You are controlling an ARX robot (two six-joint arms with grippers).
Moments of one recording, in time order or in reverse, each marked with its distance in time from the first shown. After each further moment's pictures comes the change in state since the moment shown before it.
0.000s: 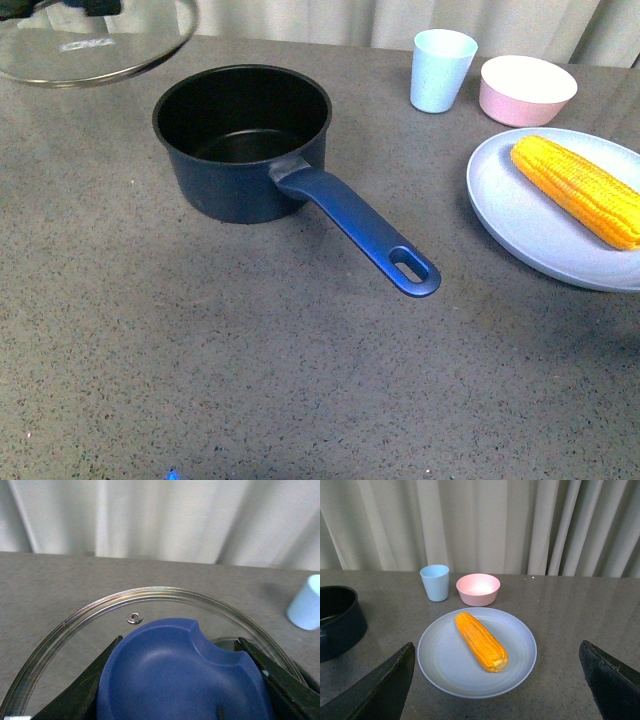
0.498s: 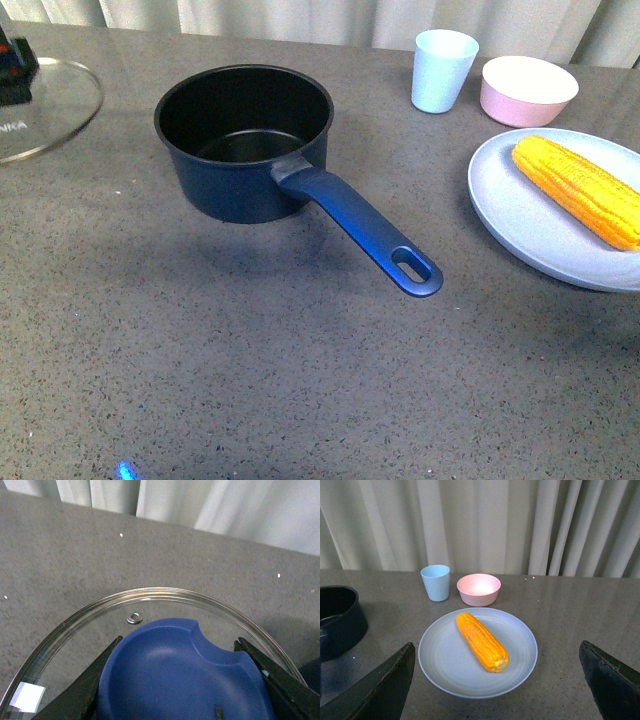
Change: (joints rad) left arm 0.186 0.146 -0.106 0.175 0.011 -0.004; right arm 0.000 0.000 0.000 0.000 0.000 0.000
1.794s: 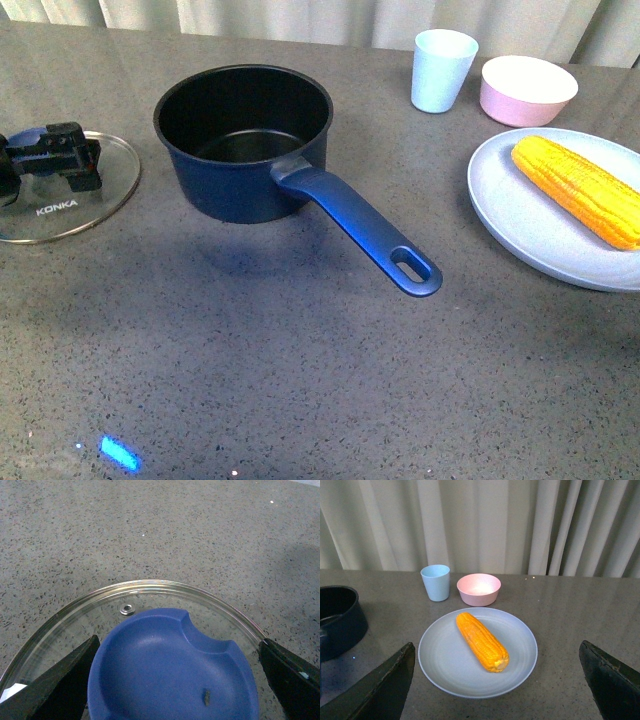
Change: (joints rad) left arm -0.004 0.256 -0.010 0.238 0.032 0.000; right arm 0.000 0.000 0.000 0.000 0.000 0.000
